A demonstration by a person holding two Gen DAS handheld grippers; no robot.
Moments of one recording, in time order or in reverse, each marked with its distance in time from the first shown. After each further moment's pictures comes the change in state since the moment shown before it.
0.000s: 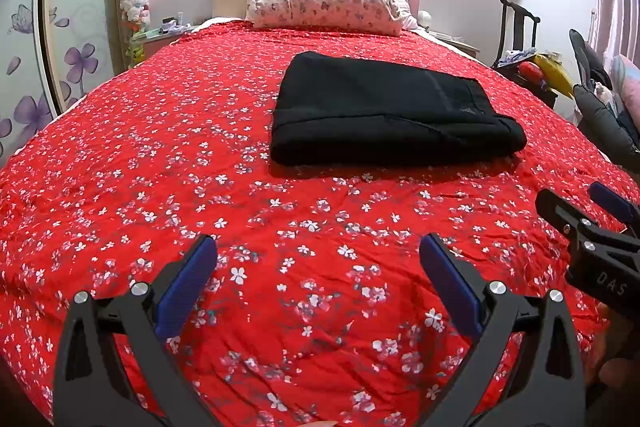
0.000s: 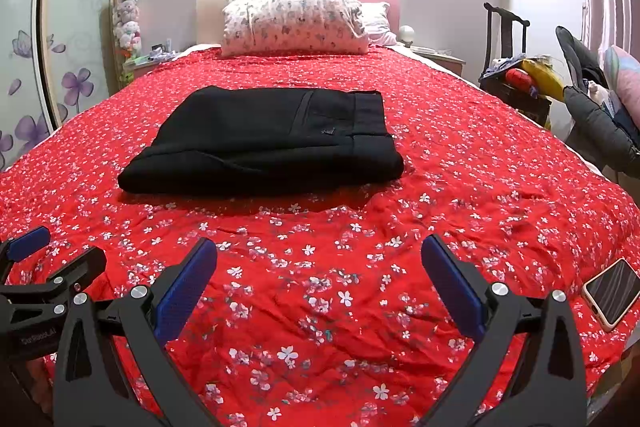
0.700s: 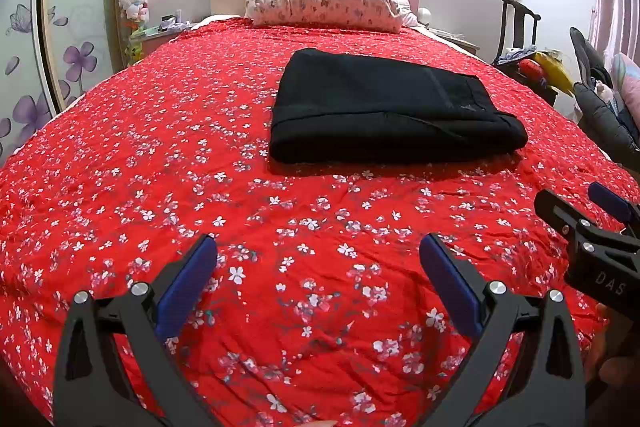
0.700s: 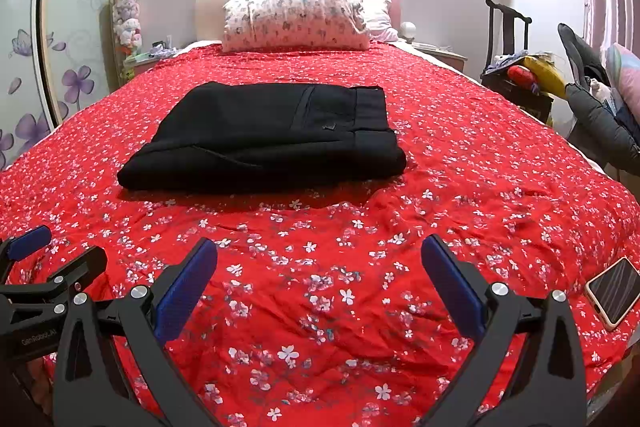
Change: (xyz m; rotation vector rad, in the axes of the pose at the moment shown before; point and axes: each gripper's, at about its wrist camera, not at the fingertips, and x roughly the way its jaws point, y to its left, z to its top) left arm 0.005 0.003 -0.001 0.006 0.013 -0.004; right arm 0.006 -0.002 -0.003 -0.002 0.014 0.009
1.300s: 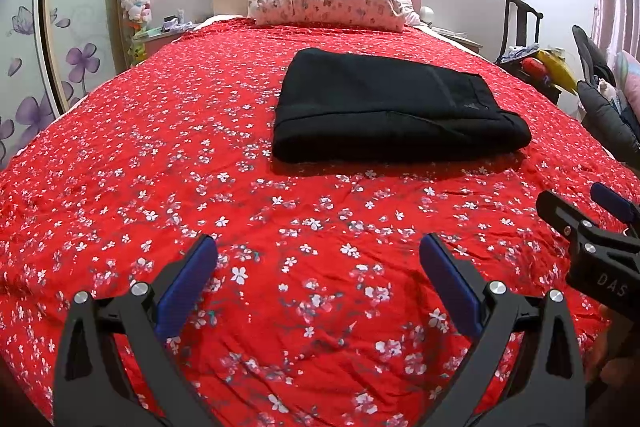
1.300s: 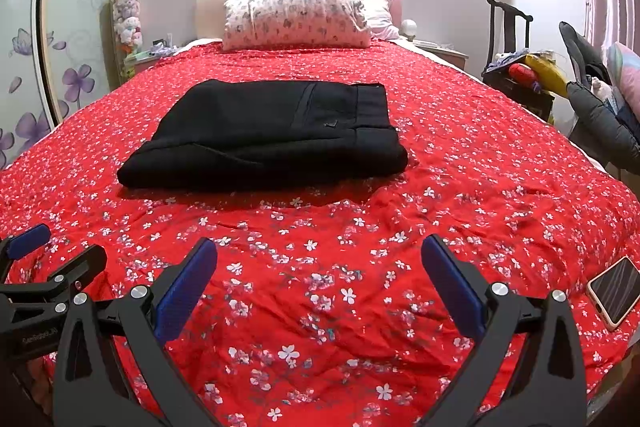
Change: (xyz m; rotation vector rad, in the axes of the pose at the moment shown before) left arm 0.000 0.001 0.001 0.002 0.002 0.013; right arm 0.004 -0.003 0.002 -0.002 0.010 0.008
